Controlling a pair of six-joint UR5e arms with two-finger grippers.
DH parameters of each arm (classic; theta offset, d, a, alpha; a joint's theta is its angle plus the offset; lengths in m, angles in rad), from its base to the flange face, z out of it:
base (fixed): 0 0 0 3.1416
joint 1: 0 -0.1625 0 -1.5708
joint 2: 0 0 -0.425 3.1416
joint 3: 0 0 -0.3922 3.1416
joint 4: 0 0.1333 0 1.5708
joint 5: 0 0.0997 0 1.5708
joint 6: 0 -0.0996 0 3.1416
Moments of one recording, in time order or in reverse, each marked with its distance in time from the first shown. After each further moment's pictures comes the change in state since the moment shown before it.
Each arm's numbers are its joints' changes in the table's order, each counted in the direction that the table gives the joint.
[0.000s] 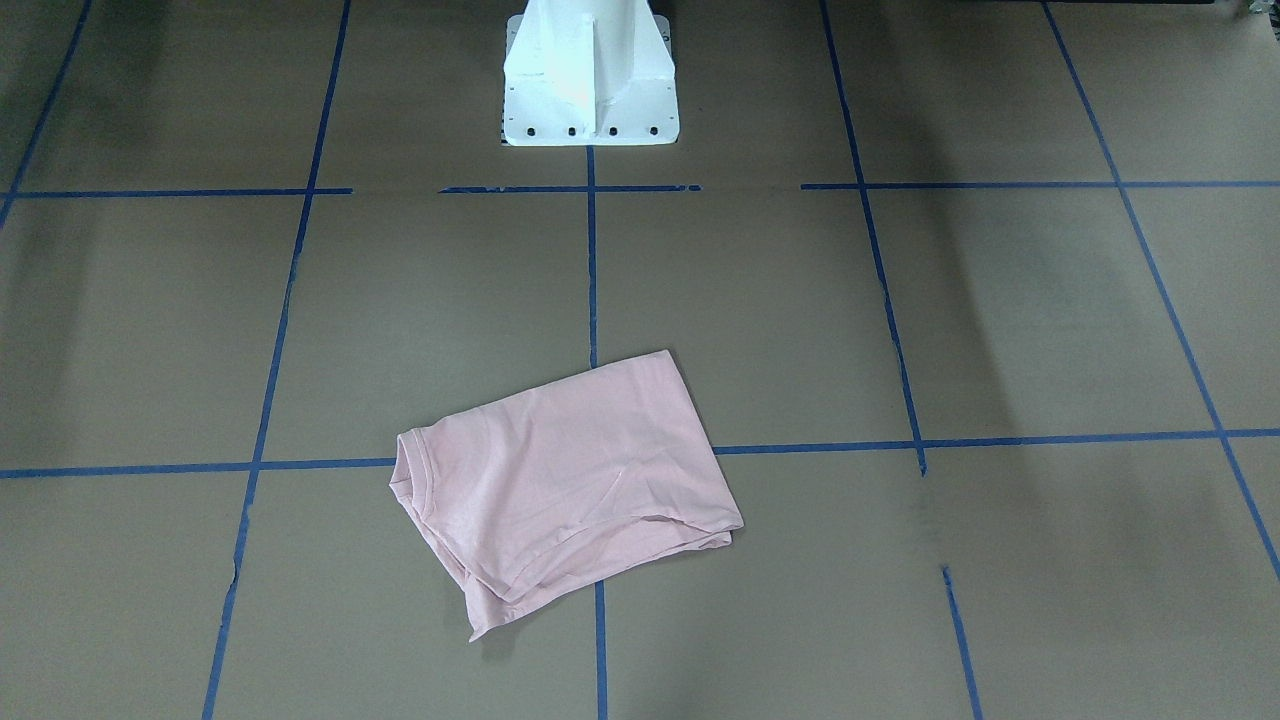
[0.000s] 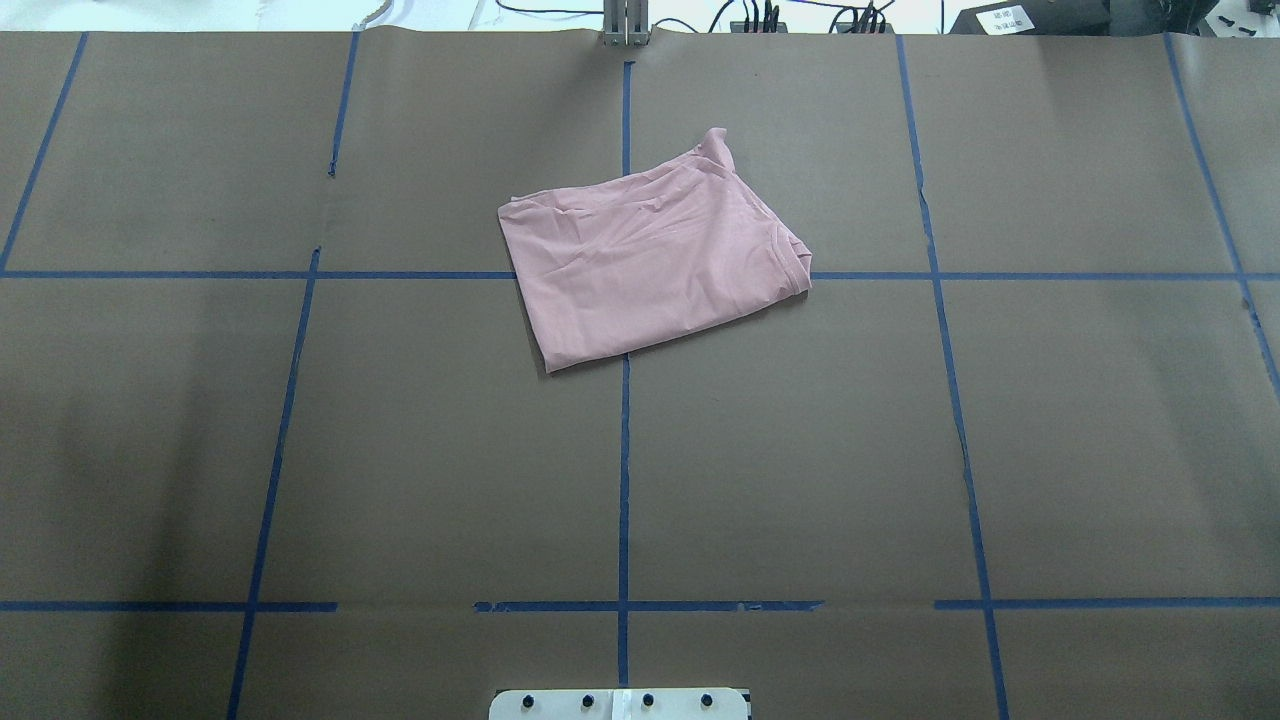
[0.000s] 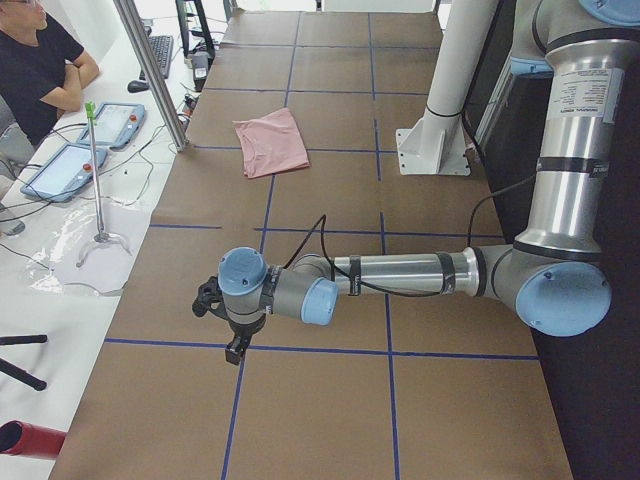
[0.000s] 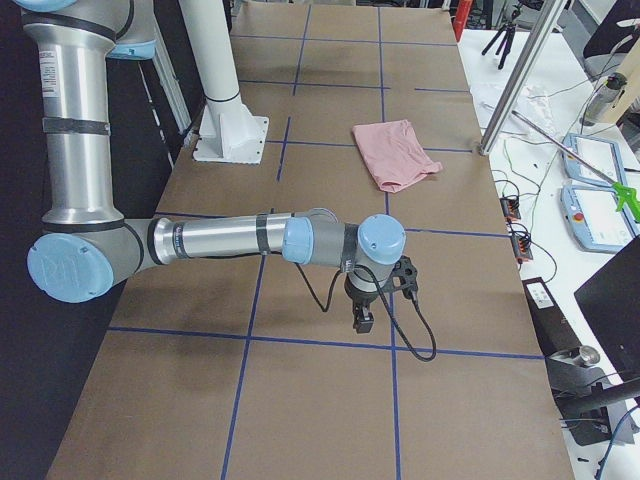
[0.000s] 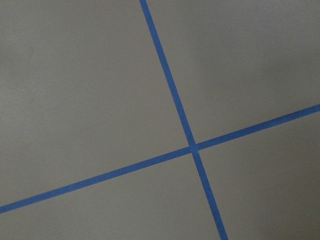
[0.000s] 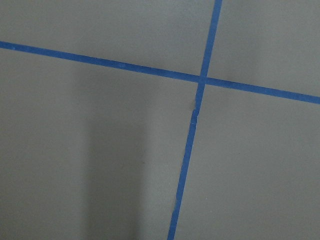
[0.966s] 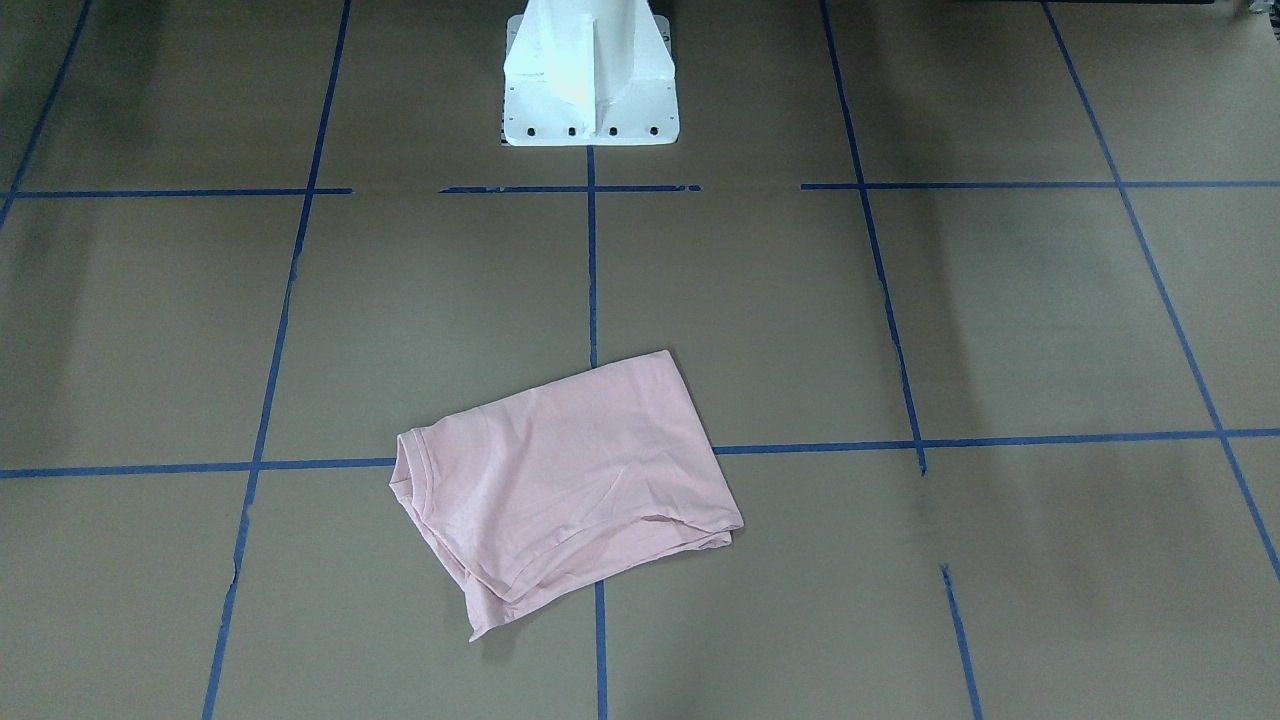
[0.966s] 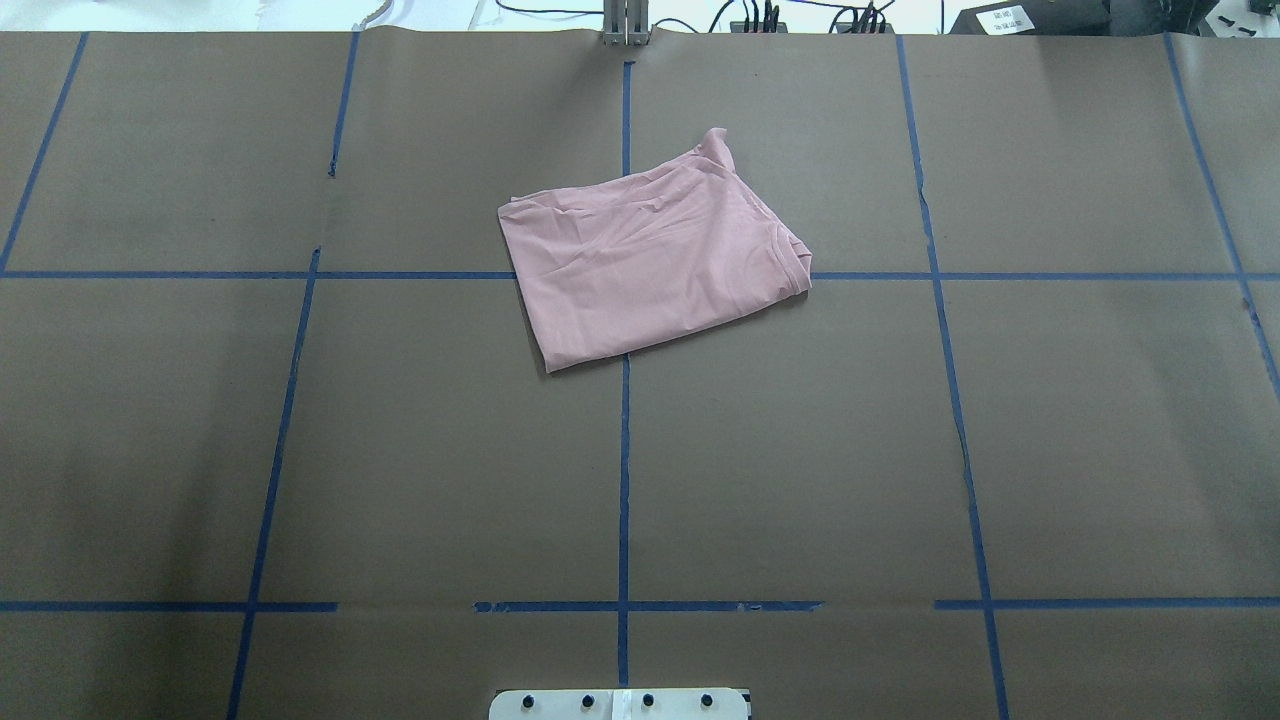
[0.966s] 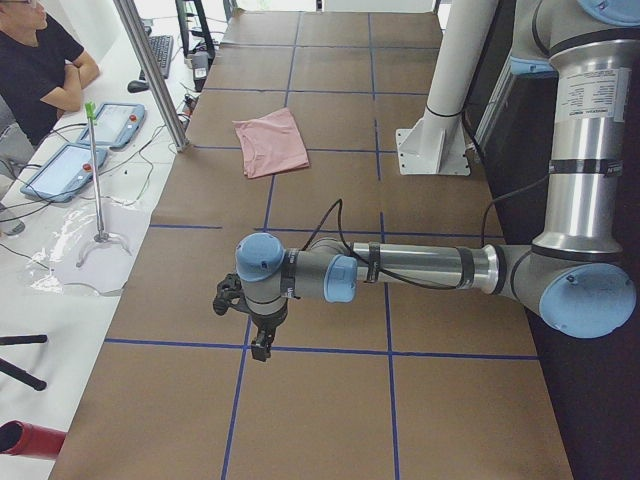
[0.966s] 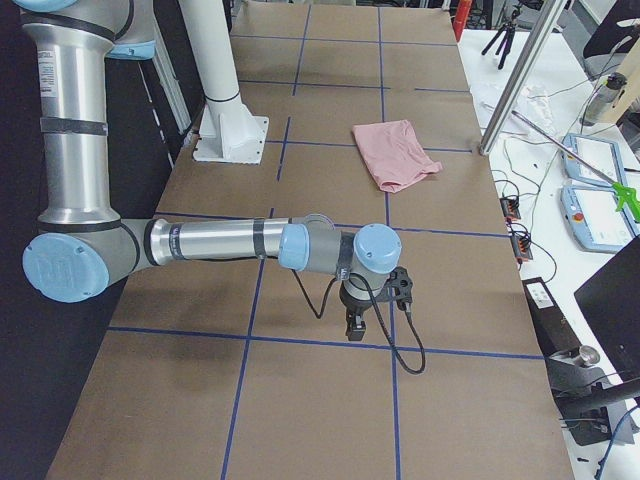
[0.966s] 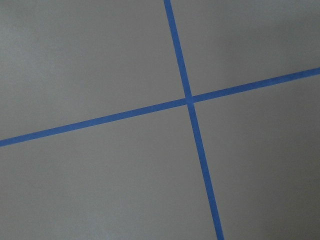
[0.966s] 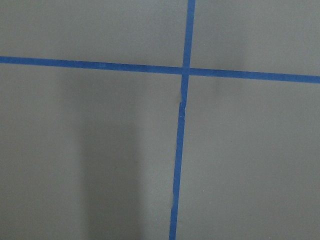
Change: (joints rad) left arm -0.001 0.066 0.132 0.147 0.030 0.002; right arm -0.001 0.001 0.001 0.005 -0.006 -0.117
